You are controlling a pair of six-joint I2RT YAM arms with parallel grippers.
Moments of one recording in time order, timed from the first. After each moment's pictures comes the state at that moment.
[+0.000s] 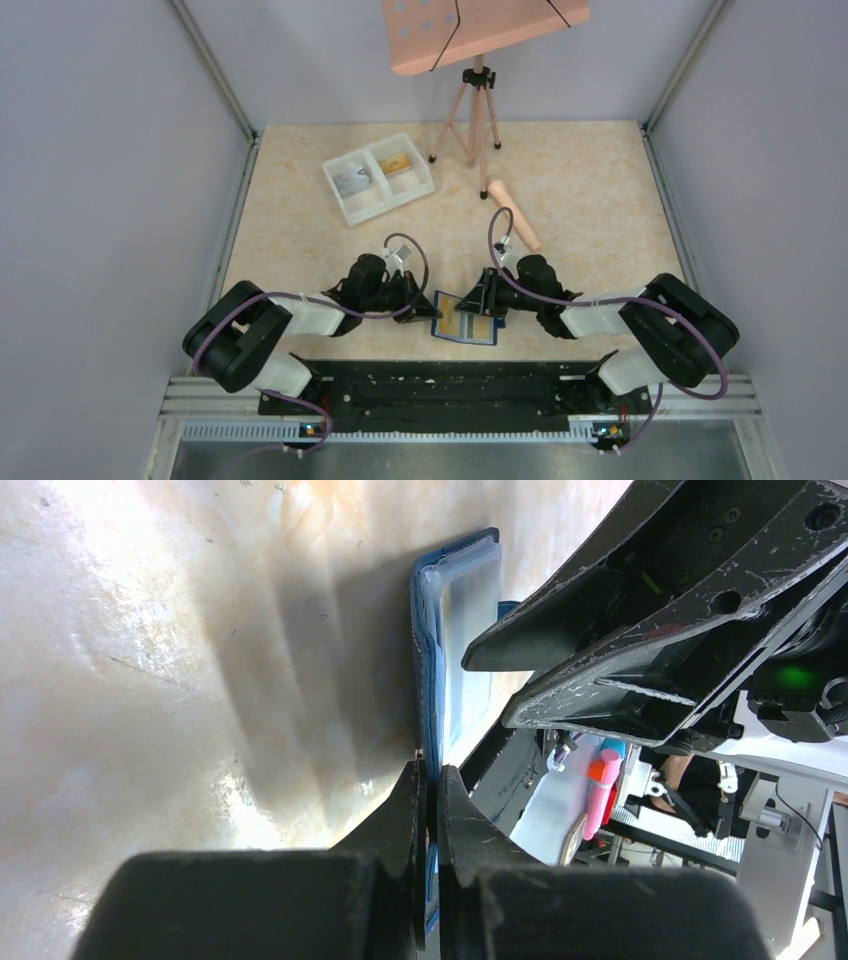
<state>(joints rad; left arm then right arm) -0.64 1.44 0.35 0.51 0.59 -1.00 0.68 1.44 0.31 0.65 -0.46 0.86</state>
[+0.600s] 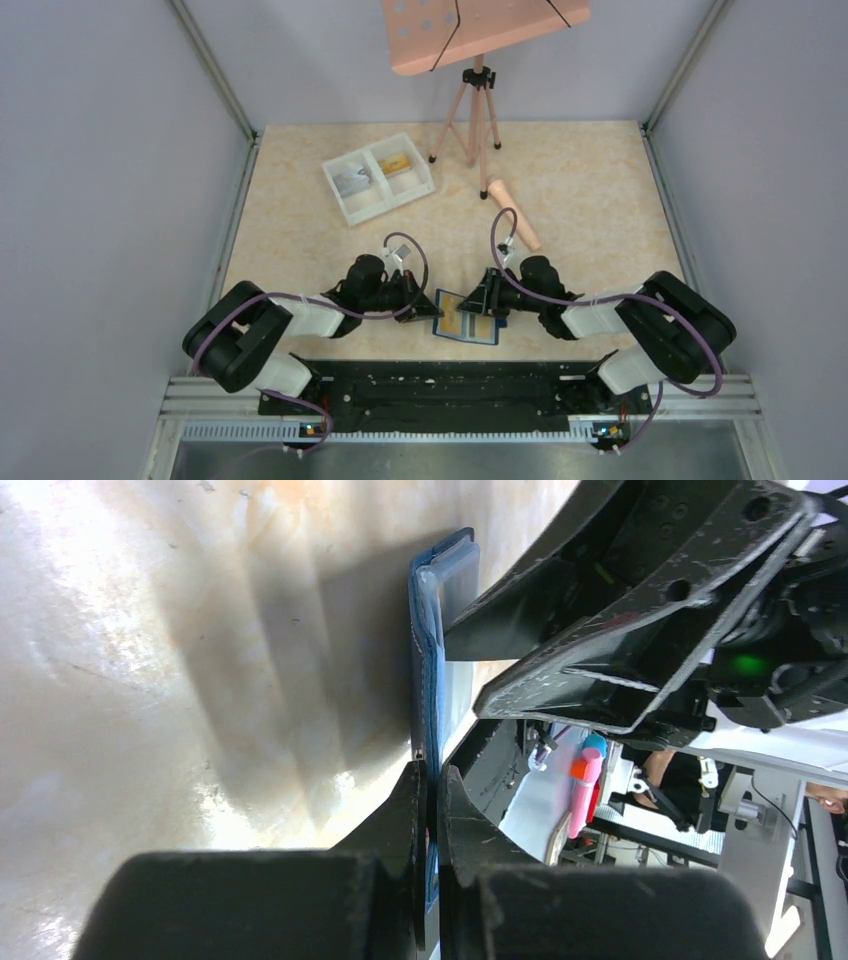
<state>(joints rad) -0.64 1.43 0.33 0.56 0.60 -1.03 0.65 1.45 0.29 0.68 -0.48 0.87</state>
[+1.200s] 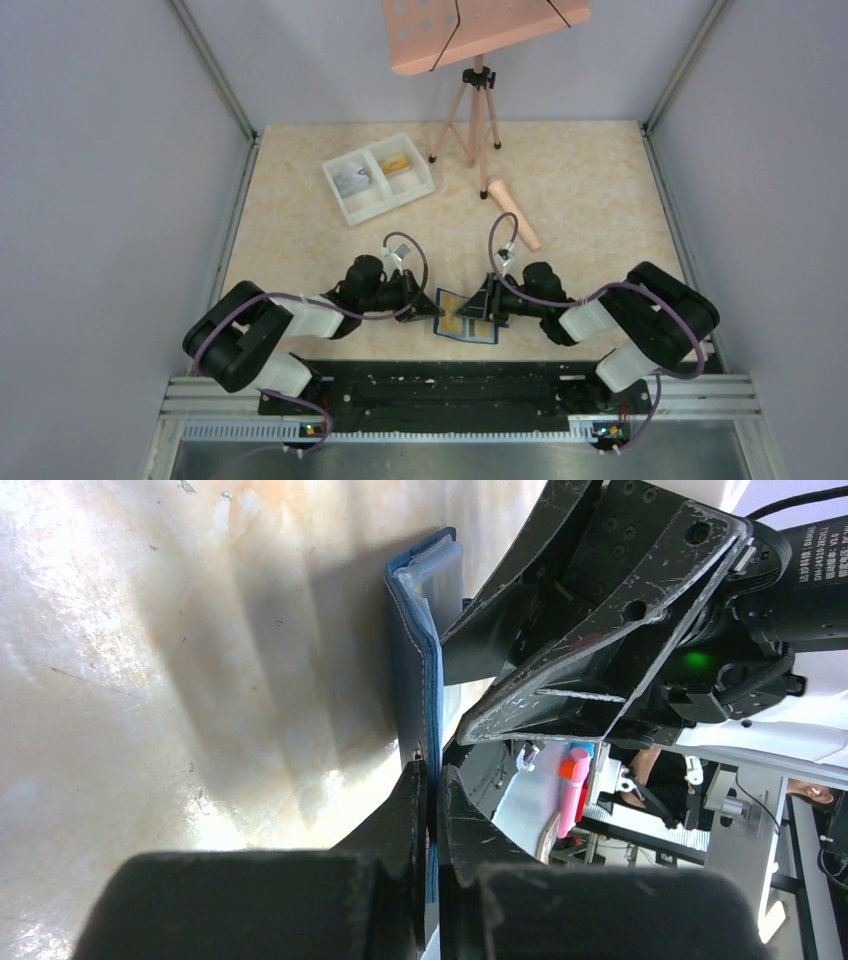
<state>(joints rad) -0.64 1.44 0.32 0.62 0.61 -1.06 0.65 1.54 0.24 0.87 -0.53 0.94</state>
